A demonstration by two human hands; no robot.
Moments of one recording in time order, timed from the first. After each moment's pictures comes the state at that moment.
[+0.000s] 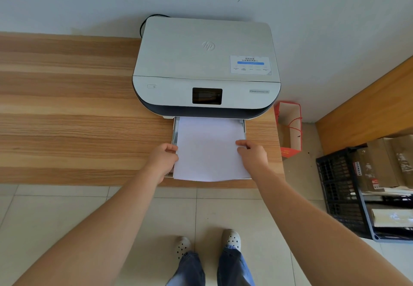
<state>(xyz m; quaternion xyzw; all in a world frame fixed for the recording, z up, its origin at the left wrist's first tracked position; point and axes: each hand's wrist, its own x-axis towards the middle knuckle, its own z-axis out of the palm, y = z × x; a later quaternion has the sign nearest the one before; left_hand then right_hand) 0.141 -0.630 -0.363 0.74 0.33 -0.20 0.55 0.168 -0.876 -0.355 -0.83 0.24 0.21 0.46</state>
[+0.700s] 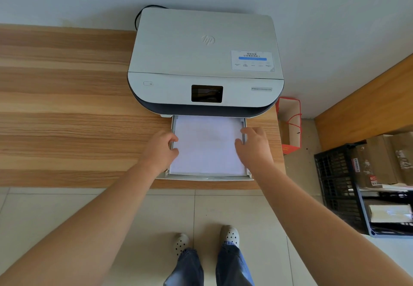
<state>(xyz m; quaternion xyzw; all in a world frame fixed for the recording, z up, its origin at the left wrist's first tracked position) 0.160 -0.619 -0.360 0.94 0.07 -0.12 0.31 0.185 -0.869 -0.348 -0.93 0.12 0.15 0.31</state>
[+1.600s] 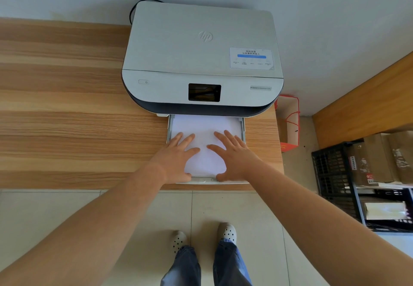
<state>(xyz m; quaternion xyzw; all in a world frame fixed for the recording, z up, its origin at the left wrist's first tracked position) 0.160 -0.643 -0.370 0.94 -0.19 -0.29 0.04 0.181 -0.865 -0.376 -0.92 -0.30 0.25 0.00</state>
